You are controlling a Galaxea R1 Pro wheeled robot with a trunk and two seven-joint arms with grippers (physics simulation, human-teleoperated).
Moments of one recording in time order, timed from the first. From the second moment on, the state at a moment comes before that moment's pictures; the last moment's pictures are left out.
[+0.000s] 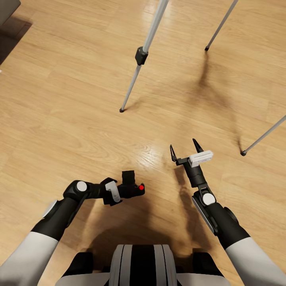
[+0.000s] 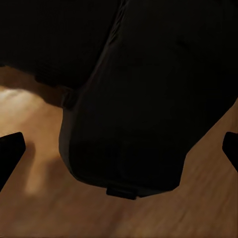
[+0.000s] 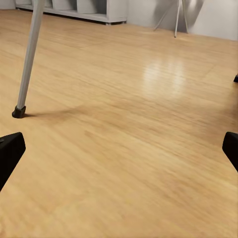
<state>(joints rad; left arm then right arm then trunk) -0.71 0.15 -0.25 -1.21 -0.62 0.26 -1.00 -0.67 -0.14 0.33 -1.18 0.03 -0.59 -0.12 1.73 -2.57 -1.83</state>
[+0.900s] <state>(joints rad) -0.71 0.14 -0.29 -1.19 -0.62 0.26 -0.98 -0.67 -0.14 0.33 -1.18 0.03 -0.59 -0.12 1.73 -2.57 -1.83</state>
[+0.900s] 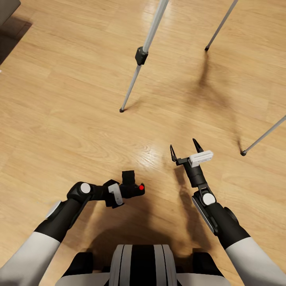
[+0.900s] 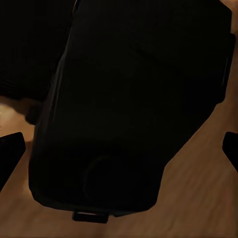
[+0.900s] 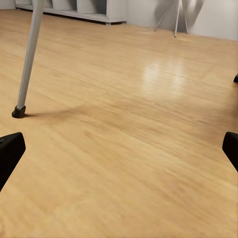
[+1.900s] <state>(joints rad) -0.71 0.09 -0.30 -1.16 -0.62 0.26 -0.93 -0.67 -0.14 0.33 -1.18 0.03 -0.59 -0.12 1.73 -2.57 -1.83</state>
